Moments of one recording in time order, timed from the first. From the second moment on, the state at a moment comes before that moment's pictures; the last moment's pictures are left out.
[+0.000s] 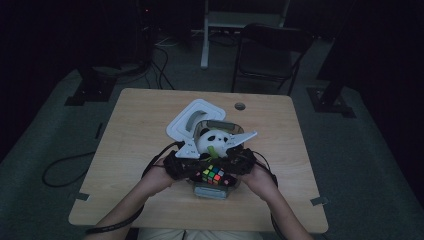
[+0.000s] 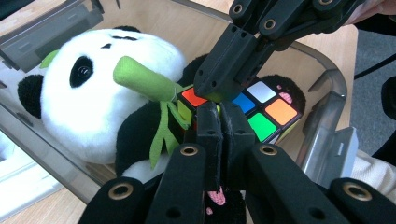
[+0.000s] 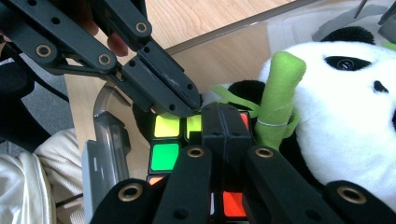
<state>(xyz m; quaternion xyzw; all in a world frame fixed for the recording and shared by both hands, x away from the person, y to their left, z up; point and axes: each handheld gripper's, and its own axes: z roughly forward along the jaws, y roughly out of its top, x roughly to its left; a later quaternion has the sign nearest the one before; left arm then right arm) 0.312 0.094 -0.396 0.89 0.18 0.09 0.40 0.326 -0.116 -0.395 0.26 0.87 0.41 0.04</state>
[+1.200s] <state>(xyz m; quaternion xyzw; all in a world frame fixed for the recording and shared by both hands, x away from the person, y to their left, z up) 0.314 0.105 -0.375 0.87 0.19 0.06 0.45 0.326 -0.134 -0.383 0.29 0.84 0.45 0.05</state>
